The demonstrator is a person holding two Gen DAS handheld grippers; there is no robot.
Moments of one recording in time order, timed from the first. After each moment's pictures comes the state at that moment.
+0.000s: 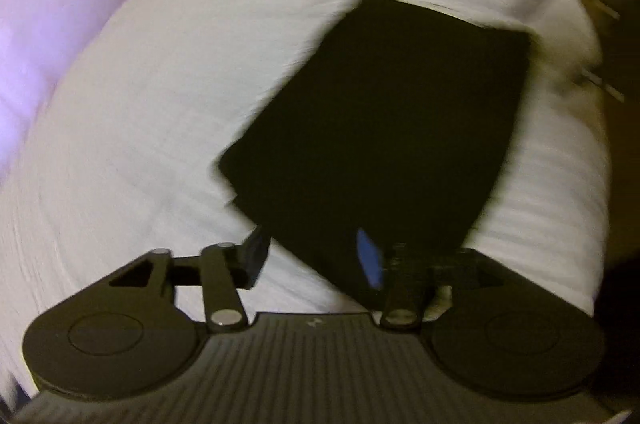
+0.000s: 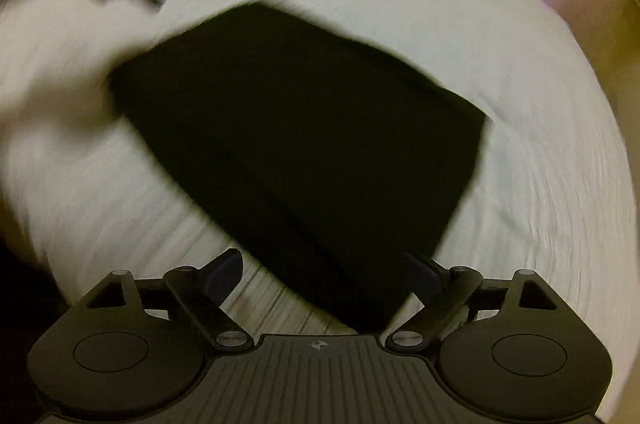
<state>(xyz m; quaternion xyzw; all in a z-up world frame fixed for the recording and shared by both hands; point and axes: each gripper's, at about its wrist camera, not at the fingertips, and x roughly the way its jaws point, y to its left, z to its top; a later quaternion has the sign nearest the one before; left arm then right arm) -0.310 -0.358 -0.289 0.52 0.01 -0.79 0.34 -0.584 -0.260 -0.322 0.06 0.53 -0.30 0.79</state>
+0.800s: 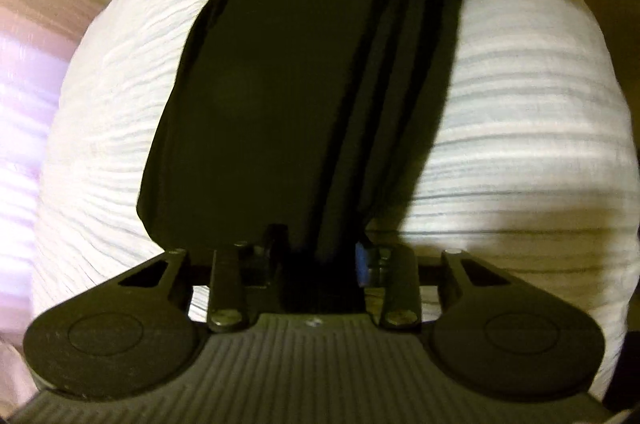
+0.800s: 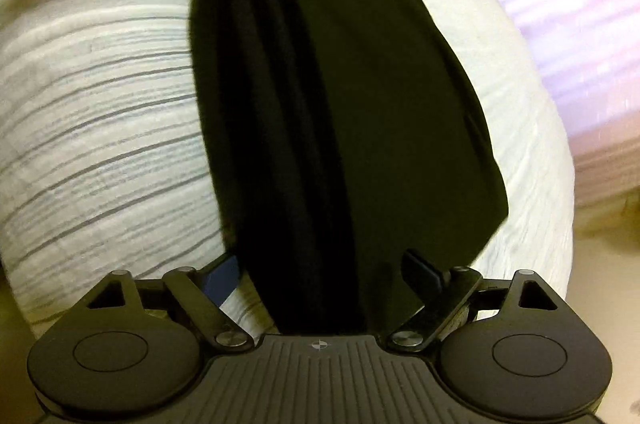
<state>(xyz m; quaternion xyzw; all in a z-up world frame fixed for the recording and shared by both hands) -0.359 -0.330 -0.358 0.60 -0.10 -0.75 0.28 -0.556 -0.258 -0.396 -0.19 0.60 -0.24 0.74</state>
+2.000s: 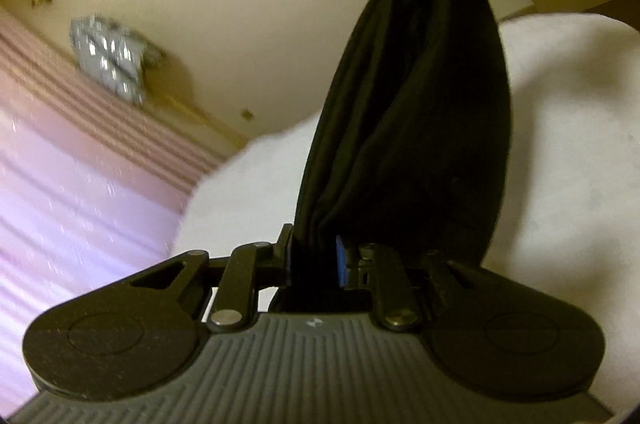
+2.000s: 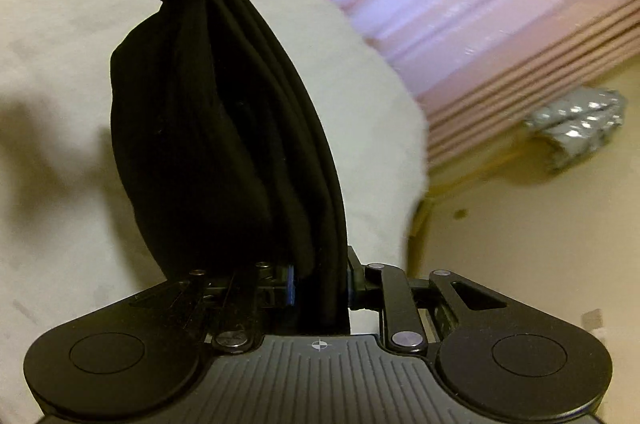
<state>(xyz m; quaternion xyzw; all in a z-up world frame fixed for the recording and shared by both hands) -0.543 -0.574 -0.126 0.43 -0.26 -0.80 0.33 -0.678 -0.514 -0.090 -0.16 0.53 -0.43 0.71</state>
